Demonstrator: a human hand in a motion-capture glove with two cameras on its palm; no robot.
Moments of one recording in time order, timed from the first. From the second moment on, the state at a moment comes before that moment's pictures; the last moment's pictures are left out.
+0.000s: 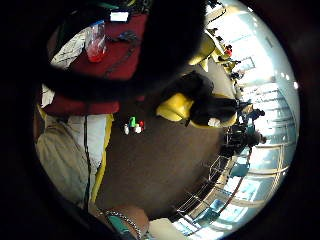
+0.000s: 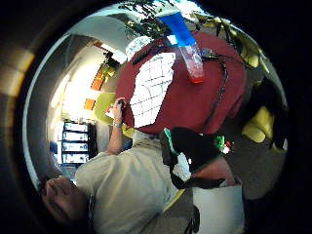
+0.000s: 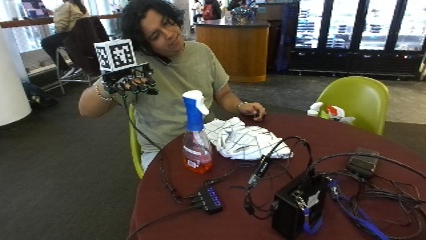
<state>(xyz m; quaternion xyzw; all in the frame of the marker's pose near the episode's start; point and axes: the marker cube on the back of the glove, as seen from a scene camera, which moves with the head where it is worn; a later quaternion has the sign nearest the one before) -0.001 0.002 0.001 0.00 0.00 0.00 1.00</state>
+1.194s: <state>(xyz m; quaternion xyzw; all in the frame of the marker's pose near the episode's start) -0.030 -0.138 0.095 0.28 -0.51 0.13 0.80</state>
